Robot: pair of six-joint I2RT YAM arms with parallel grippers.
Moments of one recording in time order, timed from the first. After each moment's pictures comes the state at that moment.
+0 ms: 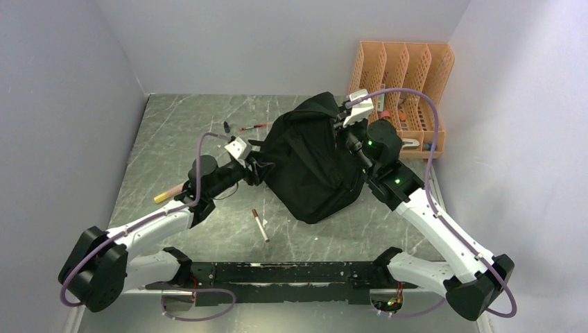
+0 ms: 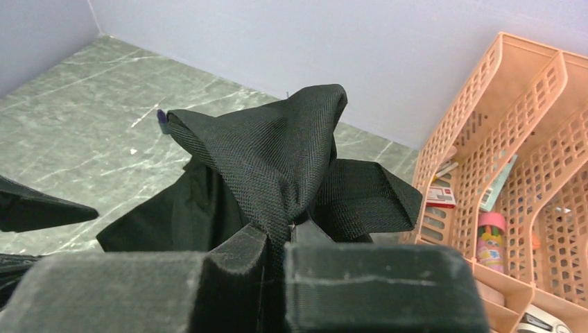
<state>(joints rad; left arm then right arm) -0.59 1.12 0.52 0.57 0.26 -0.12 0.62 1.03 1.07 -0.07 0.22 -0.10</state>
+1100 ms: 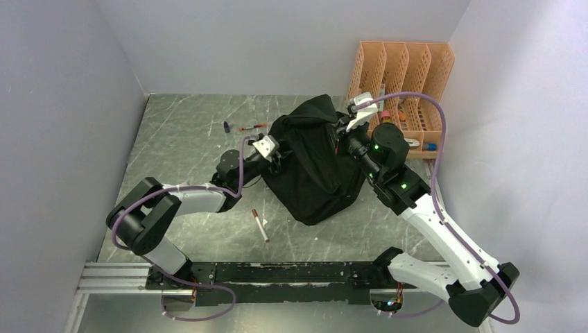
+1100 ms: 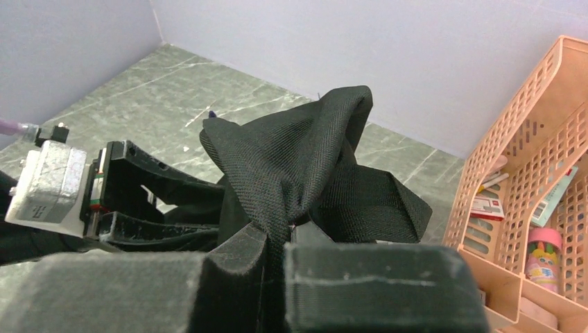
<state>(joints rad) -0.69 1.57 0.63 1.07 0.21 0.09 0.62 0.99 1.06 -0.10 0.09 -0.03</state>
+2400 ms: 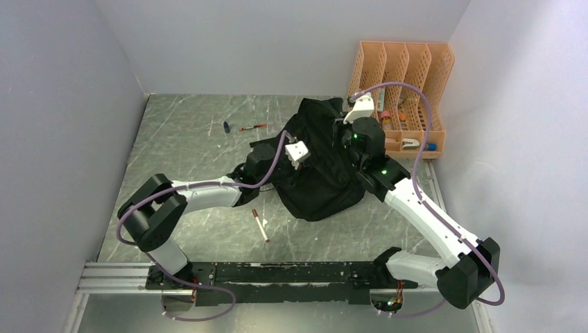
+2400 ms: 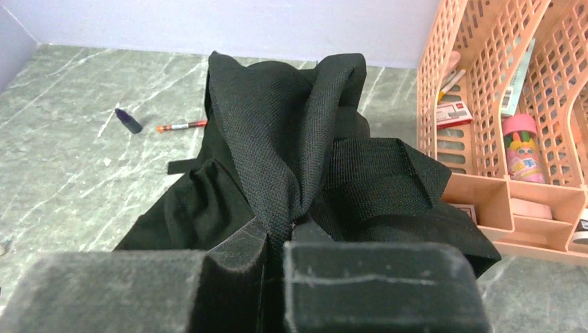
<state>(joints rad) -0.82 1.62 0.85 0.61 0.26 0.09 0.58 1.14 1.04 -0.09 0.35 0.15</state>
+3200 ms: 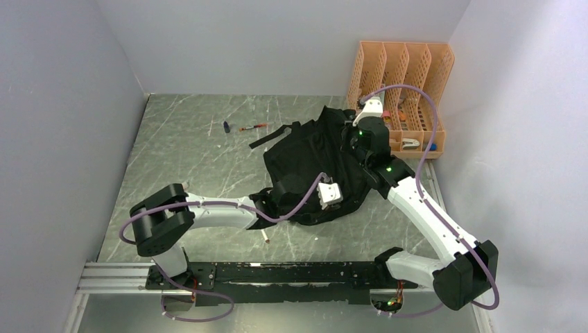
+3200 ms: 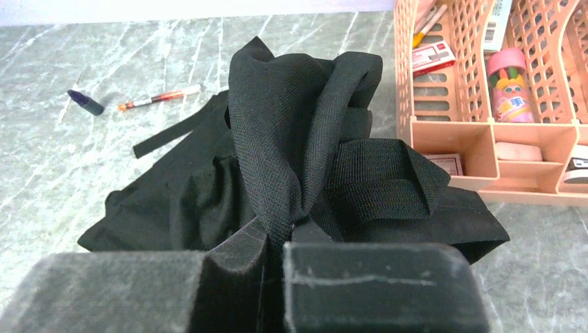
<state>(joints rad) -1.16 1.67 0.90 0.54 0.22 0.11 0.47 1.14 1.00 -0.18 0.30 0.24</state>
